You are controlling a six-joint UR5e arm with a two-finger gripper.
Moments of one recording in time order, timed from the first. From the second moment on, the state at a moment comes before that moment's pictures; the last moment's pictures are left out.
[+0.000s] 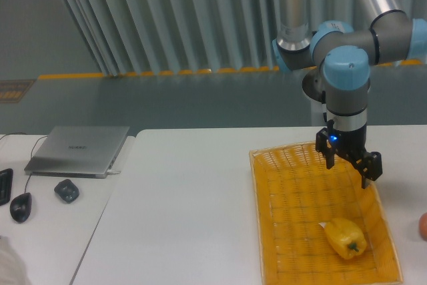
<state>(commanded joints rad) 2.33 -1.81 -1.61 -1.23 1.59 0.68</state>
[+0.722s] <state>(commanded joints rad) 2.27 -1.94 -1.60 -1.02 1.59 0.17</state>
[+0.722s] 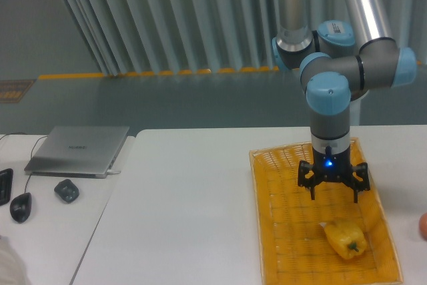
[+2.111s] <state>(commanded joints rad) 2.27 -2.01 -1.56 -1.00 1.66 0.10</state>
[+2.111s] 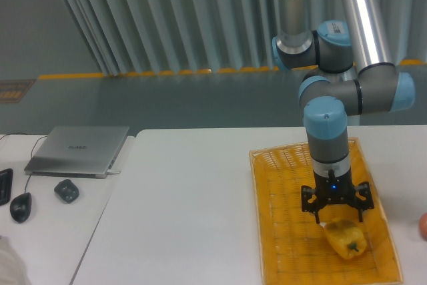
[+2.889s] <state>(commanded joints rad) 2.25 -2.05 -1.54 -1.00 1.68 0.06</state>
